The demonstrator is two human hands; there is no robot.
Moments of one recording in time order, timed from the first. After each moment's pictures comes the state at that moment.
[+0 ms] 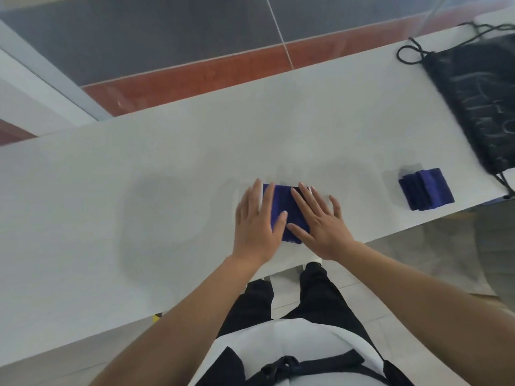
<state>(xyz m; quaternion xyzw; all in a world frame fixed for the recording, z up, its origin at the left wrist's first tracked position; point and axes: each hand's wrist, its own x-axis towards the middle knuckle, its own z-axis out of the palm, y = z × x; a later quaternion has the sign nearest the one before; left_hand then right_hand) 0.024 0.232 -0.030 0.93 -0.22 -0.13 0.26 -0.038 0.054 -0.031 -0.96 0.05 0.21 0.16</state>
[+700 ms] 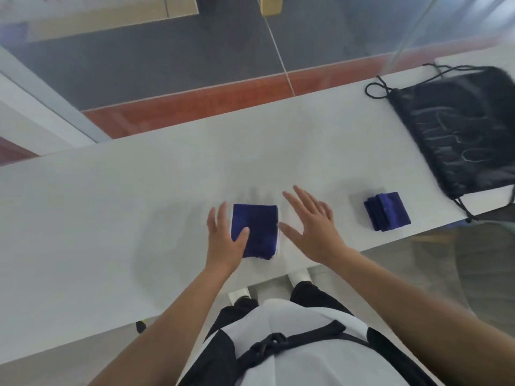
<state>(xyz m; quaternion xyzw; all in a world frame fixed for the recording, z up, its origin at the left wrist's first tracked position) 0.017 0.220 -0.013 0.89 -0.01 -0.22 0.41 -0.035 0.005 0.031 -0.95 0.08 0.11 0.27</state>
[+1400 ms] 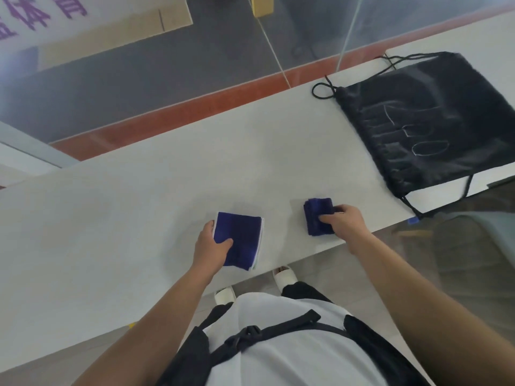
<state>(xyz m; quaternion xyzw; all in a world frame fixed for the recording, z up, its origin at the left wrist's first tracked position) -0.002 0.096 -0.012 0.86 0.11 -0.28 0.40 -0.075 -0.204 0.005 -0.66 0.51 0.16 0.54</state>
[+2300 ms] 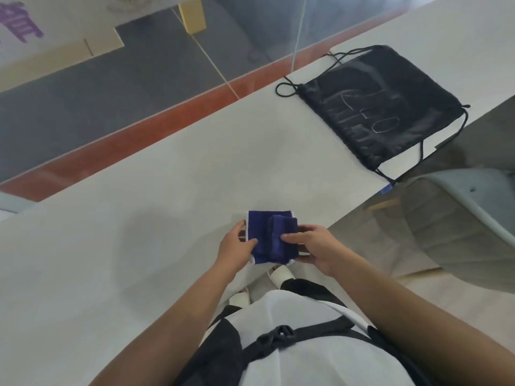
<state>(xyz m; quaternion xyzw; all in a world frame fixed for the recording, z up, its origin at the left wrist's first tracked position) 0.002 0.079 -0.008 0.81 -0.04 -0.41 0.41 -0.108 -0.080 0.050 -0.46 0.51 0.13 0.72</state>
